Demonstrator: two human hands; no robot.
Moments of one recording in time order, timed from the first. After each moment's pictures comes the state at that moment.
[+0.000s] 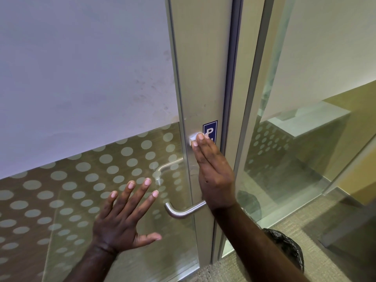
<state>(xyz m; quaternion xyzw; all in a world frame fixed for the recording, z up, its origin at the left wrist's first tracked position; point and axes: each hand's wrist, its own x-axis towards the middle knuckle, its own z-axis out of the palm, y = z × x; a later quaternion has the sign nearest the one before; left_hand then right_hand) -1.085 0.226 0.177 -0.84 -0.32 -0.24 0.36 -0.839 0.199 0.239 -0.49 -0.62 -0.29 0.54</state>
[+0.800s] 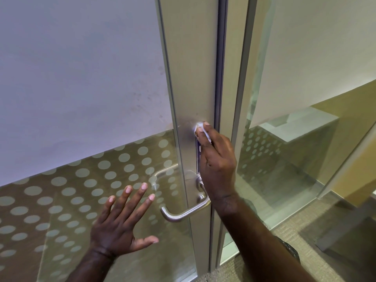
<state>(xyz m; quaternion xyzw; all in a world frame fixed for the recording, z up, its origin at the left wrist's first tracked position) -1.086 0.225 0.176 -0.85 -0.32 -0.24 0.35 -0.823 0.210 0.269 -0.52 -0.53 -0.33 0.59</state>
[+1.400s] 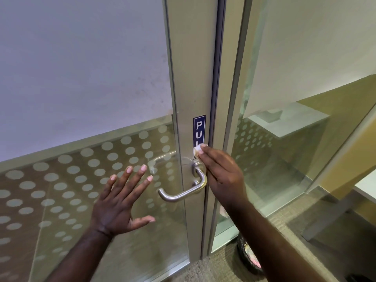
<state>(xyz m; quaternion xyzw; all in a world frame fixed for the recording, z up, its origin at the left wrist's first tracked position) -1.091 0.216 0.190 -0.88 -0.30 -0.24 0.28 -0.805 0.147 0.228 -0.47 -0.68 -0.23 0.52</state>
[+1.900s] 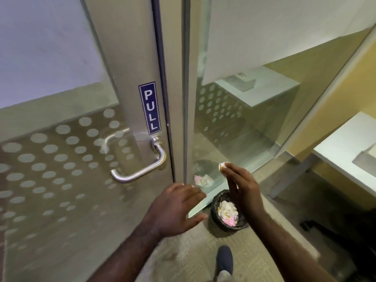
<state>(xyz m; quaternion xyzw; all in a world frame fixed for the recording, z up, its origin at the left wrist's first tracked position) -0.908 0.122 0.141 -0.97 -0.13 -0.22 -0.03 -0.683 0.044 0.109 -0.66 -0.58 -0.08 0.47</state>
